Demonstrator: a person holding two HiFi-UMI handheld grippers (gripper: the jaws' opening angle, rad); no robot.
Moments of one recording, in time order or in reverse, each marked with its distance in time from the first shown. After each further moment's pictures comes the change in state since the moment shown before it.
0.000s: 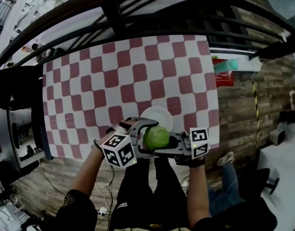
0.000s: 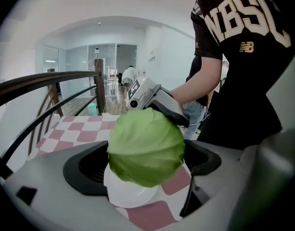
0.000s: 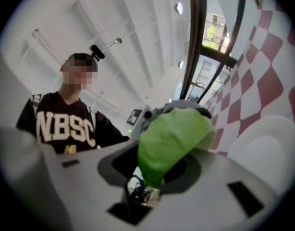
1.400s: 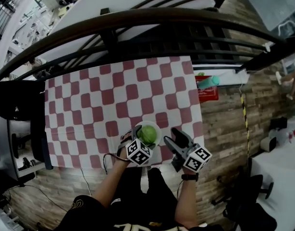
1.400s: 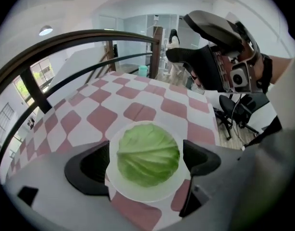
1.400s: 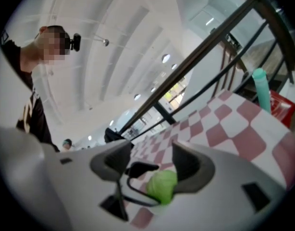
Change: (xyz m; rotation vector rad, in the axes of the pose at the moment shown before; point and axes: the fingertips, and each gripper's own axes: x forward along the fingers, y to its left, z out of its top) left arm 0.059 0.043 -0.090 -0.546 0.314 0.476; right arm -0.116 -0.024 0.058 -0.190 -0.365 -0.843
